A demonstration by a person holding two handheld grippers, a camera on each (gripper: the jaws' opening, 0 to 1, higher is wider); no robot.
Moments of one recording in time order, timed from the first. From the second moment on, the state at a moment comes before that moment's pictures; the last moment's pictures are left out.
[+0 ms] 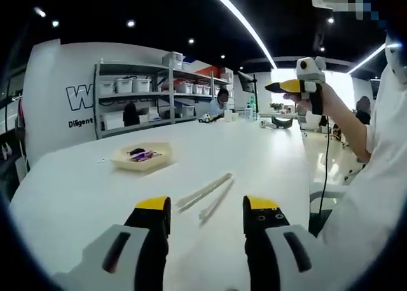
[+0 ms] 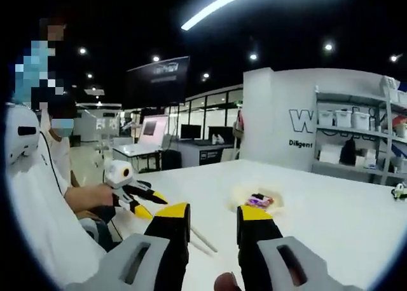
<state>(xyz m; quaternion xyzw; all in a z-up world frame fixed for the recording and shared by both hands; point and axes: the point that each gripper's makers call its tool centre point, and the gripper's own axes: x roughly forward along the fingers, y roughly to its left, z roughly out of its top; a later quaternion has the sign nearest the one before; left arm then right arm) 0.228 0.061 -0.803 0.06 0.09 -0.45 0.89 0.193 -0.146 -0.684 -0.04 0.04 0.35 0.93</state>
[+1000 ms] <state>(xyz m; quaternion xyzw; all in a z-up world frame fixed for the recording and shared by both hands) 0.244 0.066 -0.807 0.04 0.12 -0.40 0.91 0.247 -0.123 -0.770 -0.05 0.14 0.32 0.93</state>
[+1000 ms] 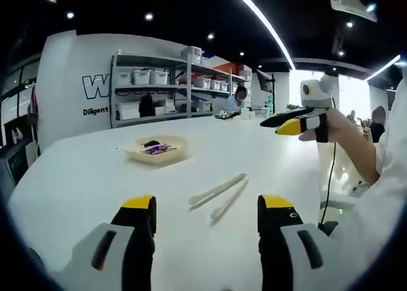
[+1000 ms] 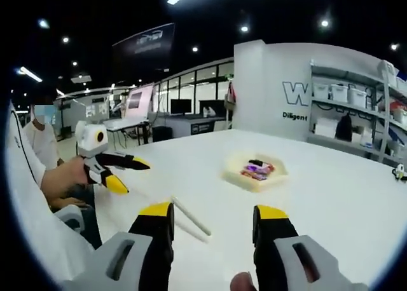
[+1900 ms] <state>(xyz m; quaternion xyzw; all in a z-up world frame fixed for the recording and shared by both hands) 0.258 0.070 -0.793 0.03 0.15 -0.36 0.92 0.250 -0.115 -0.794 -0.05 0.19 0.31 0.93</state>
